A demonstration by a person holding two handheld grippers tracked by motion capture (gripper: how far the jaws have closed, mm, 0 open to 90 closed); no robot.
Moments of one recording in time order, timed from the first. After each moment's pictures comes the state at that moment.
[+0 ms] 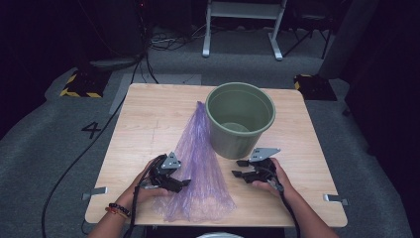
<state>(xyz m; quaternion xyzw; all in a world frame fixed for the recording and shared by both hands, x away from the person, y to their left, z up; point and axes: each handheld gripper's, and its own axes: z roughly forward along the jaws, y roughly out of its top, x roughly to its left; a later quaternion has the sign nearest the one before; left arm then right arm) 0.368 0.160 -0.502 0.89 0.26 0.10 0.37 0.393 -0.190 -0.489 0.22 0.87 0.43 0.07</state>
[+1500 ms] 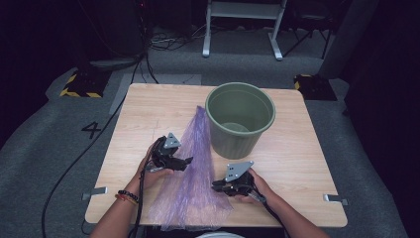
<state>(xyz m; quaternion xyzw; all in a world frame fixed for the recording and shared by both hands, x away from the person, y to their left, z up) 0.416 0.156 -0.483 0.84 0.34 0.15 0.39 0.361 -0.126 -0.501 0.08 0.91 0.41 0.03</state>
